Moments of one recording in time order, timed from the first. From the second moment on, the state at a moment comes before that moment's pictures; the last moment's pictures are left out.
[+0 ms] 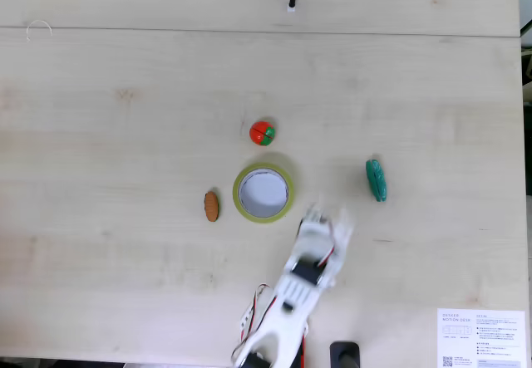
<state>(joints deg) 24.9 131.9 127.4 53.9 -108.7</state>
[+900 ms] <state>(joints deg) 34.1 81.1 96.7 42.2 -147.5</state>
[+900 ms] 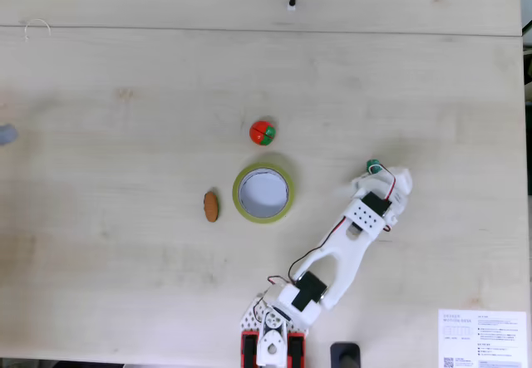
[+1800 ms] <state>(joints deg) 36.5 65.7 84.9 44.9 -147.1</state>
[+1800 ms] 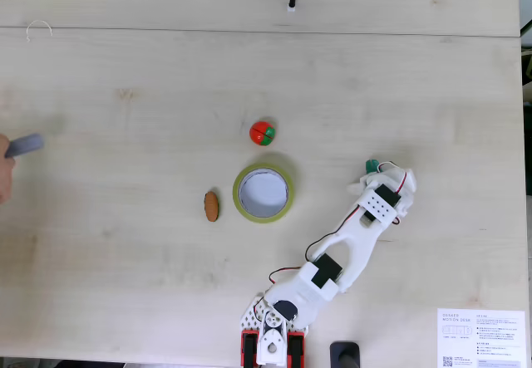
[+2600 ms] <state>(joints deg) 36.1 62.1 79.3 67.3 -147.0</state>
